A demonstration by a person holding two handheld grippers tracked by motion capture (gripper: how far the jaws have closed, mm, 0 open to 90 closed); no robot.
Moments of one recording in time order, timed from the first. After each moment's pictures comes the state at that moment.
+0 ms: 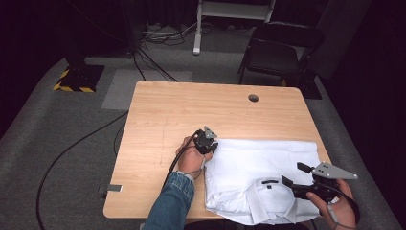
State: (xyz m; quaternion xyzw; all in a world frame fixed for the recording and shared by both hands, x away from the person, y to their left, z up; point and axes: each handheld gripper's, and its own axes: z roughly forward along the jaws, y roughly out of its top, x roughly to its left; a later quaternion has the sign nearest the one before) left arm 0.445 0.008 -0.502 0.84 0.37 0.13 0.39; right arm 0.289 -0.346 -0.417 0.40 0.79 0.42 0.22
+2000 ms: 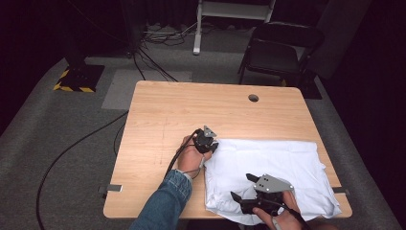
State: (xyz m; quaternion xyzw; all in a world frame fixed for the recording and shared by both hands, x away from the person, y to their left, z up) left arm 0.449 0.010 -0.502 0.84 0.36 0.12 0.39; right arm 0.265 -0.207 -0.444 0.32 0.83 0.43 0.18
